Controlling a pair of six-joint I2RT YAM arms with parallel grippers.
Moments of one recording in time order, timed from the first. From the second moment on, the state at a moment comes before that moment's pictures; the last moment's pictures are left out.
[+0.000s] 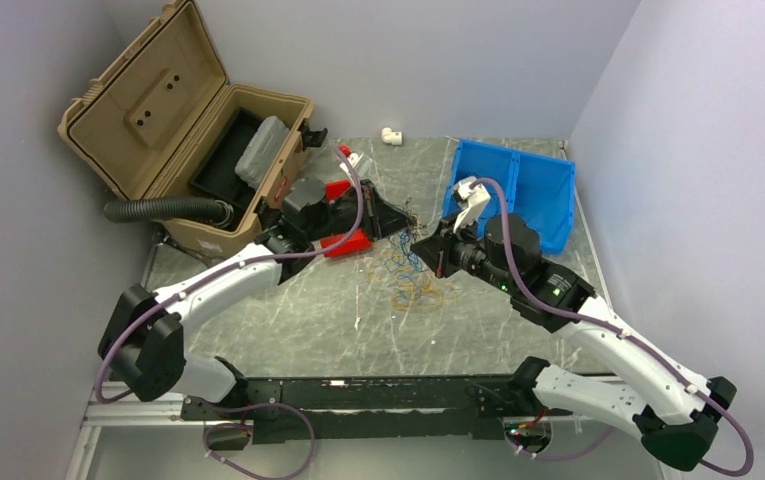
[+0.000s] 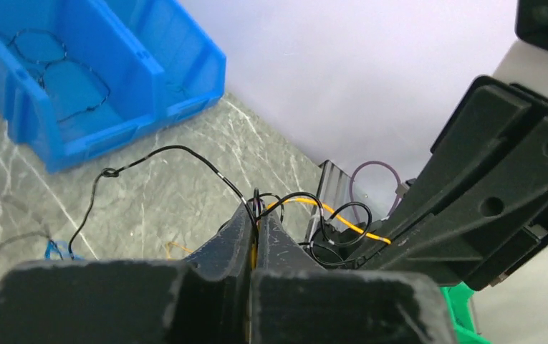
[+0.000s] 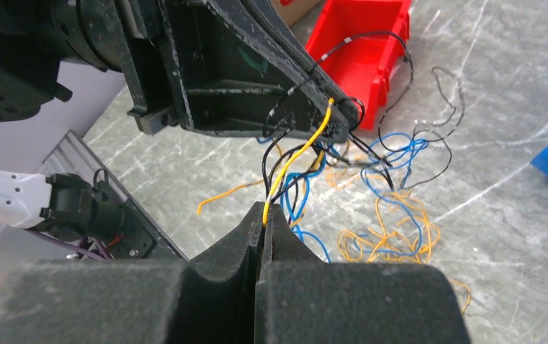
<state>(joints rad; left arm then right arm) -0.69 1.39 1.01 0.41 0.55 -0.60 0.81 0.88 1.00 -0.39 -0.01 0.38</state>
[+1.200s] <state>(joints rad) -0.68 1.22 0.85 0.25 0.65 -0.54 0.80 0.86 0.80 -0.21 -0.26 0.33</state>
